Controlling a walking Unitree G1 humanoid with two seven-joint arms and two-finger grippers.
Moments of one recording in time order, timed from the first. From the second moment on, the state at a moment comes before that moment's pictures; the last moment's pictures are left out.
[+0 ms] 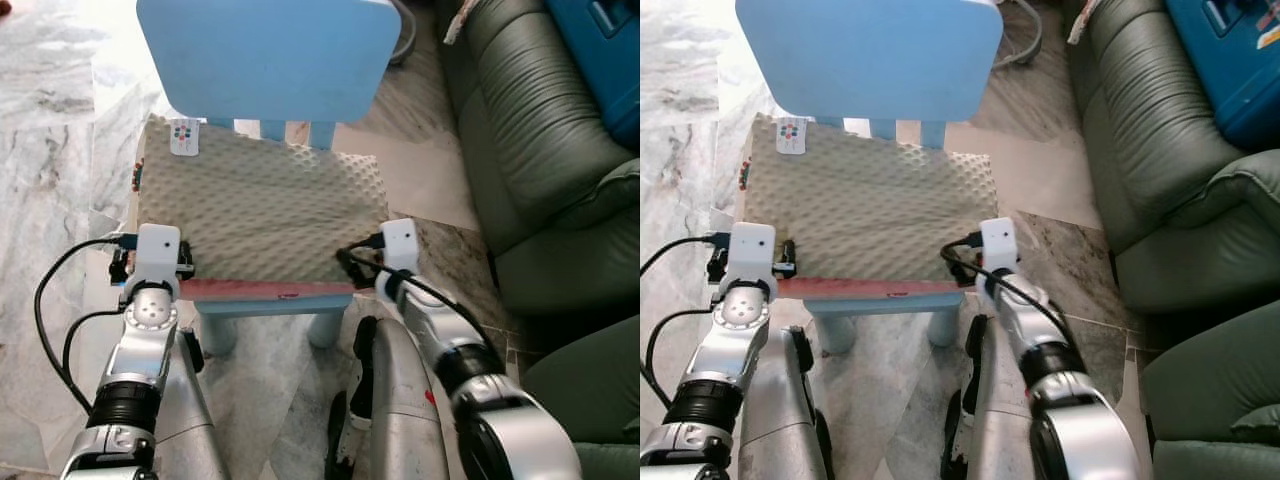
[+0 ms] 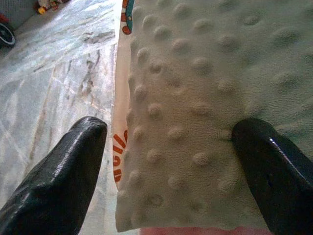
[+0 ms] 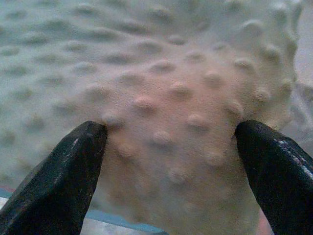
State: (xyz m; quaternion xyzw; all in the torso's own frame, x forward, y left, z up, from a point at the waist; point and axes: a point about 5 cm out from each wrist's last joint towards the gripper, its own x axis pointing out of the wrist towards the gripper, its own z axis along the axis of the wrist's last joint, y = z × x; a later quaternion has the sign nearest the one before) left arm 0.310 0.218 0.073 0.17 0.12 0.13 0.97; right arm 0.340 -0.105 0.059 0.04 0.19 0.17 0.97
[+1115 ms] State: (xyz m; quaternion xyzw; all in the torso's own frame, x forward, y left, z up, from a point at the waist) left arm 0.313 0.210 0.057 0.12 0.11 0.16 0.97; right arm 0.341 -0.085 0.052 0.07 0.20 0.15 0.97
